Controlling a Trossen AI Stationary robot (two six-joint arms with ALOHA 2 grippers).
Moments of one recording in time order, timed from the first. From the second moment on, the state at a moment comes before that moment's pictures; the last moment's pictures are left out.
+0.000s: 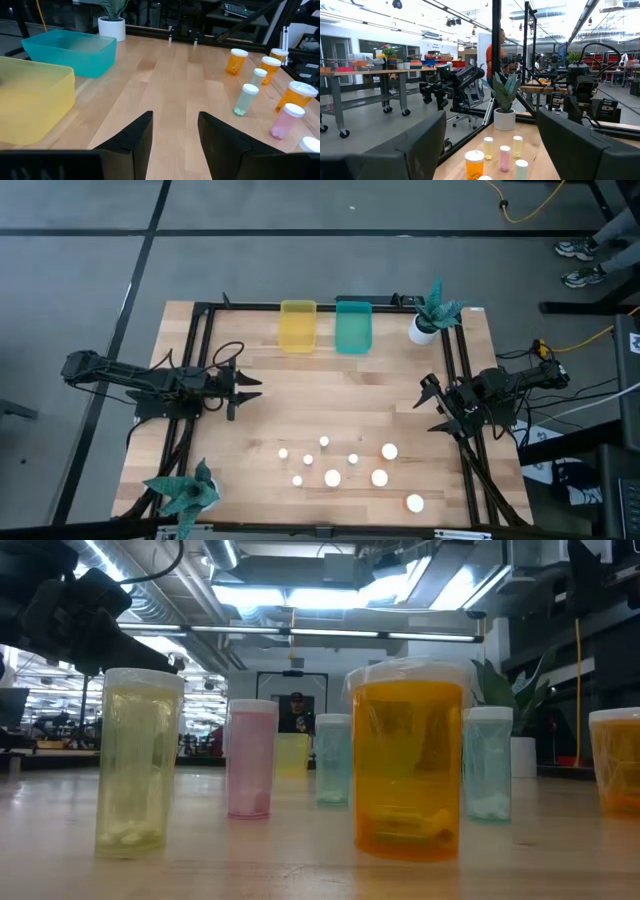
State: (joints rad) left arm -0.09 0.36 0.01 0.14 -0.22 -0.17; right arm 0.30 0.00 0.01 0.23 -0.19 0.04
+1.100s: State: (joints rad) left arm -0.09 0.36 0.01 0.14 -0.22 -0.17; right arm 0.30 0.00 0.01 0.27 -0.19 0.05
